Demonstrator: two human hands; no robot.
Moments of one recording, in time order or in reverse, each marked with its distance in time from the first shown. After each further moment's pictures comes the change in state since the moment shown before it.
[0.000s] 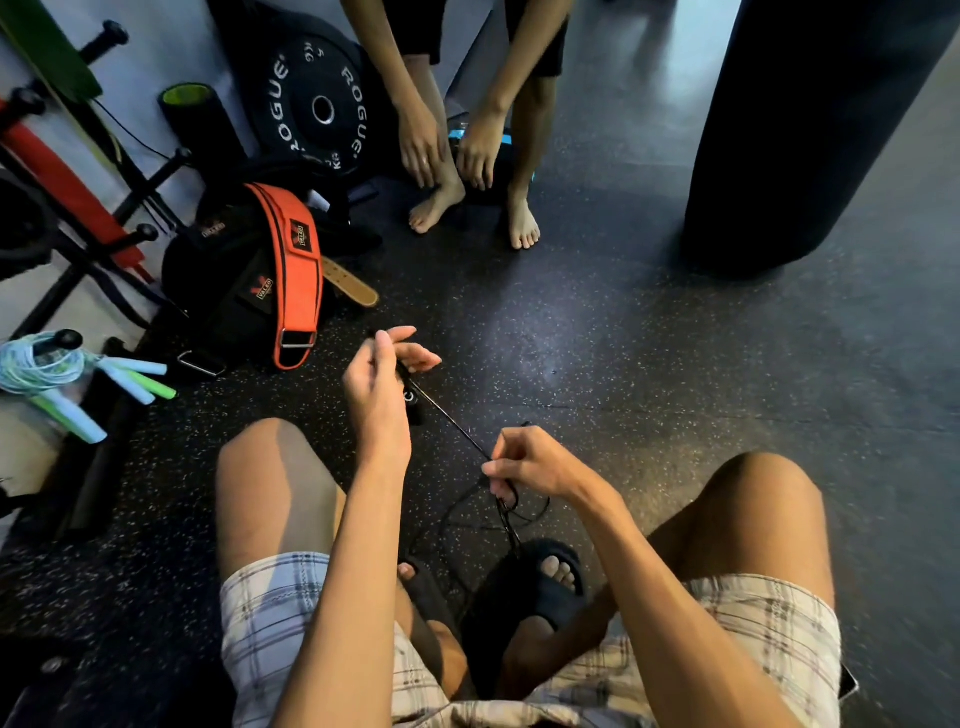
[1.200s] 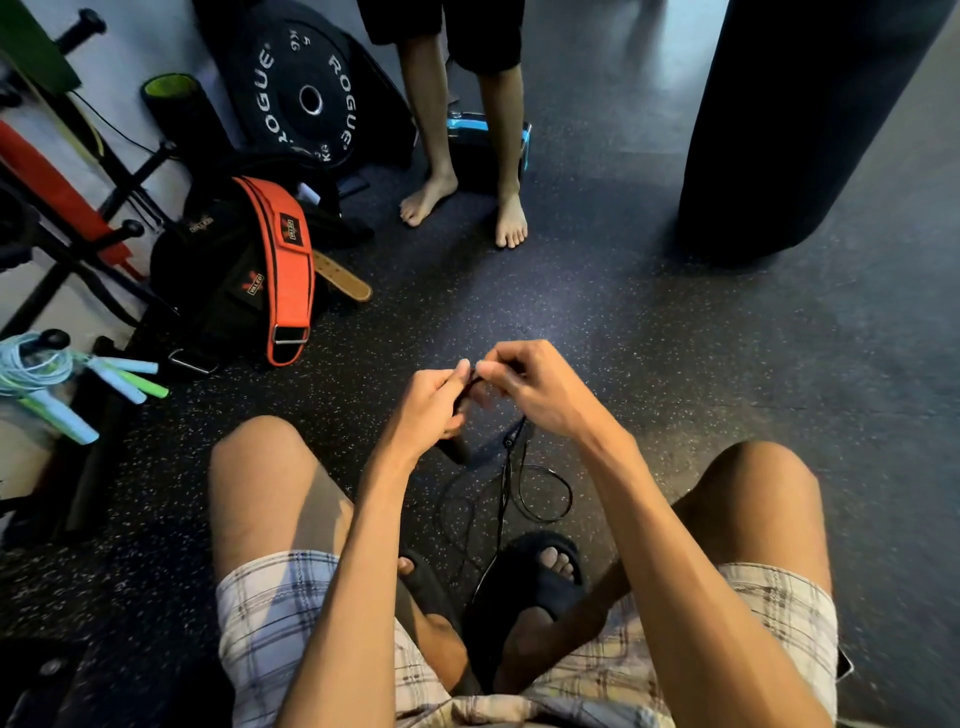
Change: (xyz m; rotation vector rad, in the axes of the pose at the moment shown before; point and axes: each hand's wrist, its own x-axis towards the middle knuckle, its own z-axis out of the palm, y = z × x) left_hand -0.018 -0.007 0.009 0.455 -0.541 -0.259; right_hand -0.006 -0.096 -0.030 -0.251 0.276 -0.314
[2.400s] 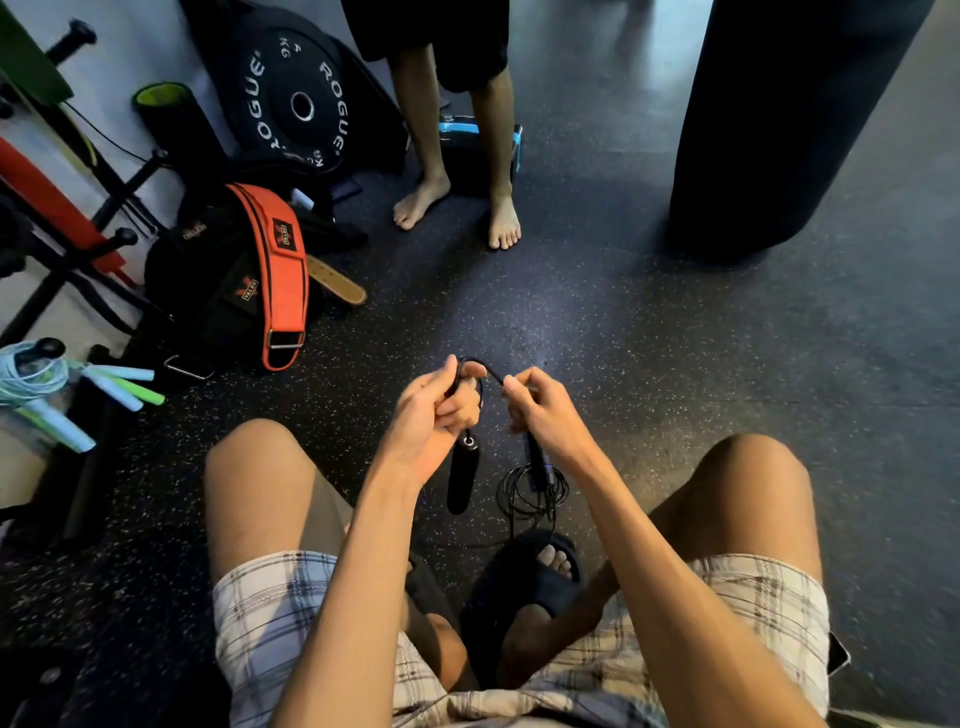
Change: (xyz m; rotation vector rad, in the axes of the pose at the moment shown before) left_hand -0.005 -0.002 0.016 -0.773 -0.131 -0.095; right_hand -0.020 0.066 0.029 0.360 0.223 0.303
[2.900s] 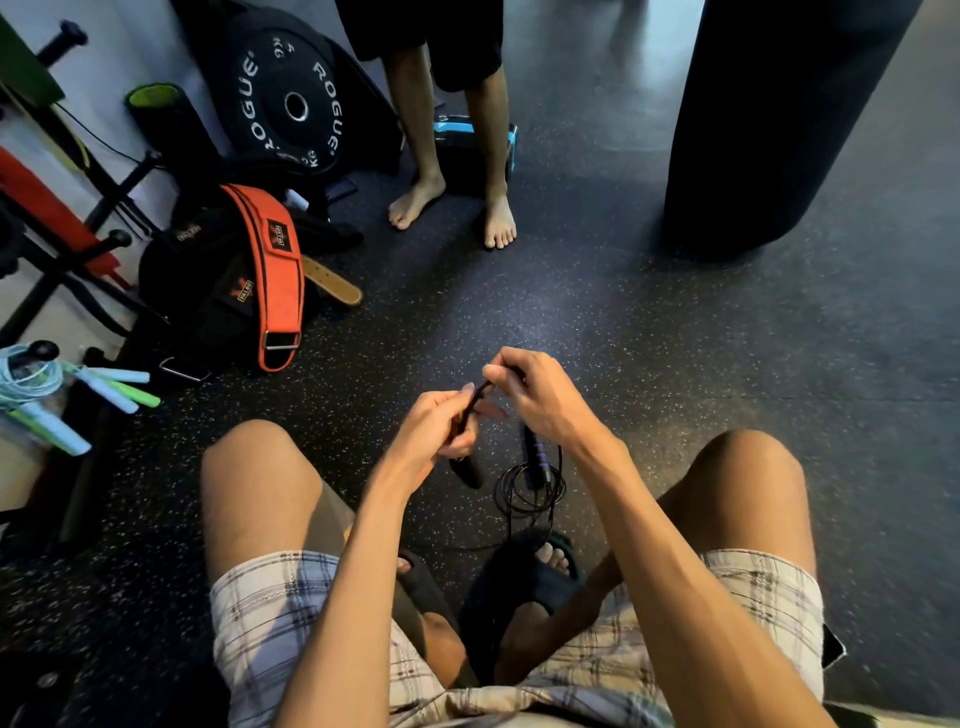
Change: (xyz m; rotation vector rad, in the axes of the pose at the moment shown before) left_hand -0.004 -0.009 -0.007 0.519 0.010 -0.085; right_hand -0.006 -0.056 -0.008 -0.458 -0.071 -0.314
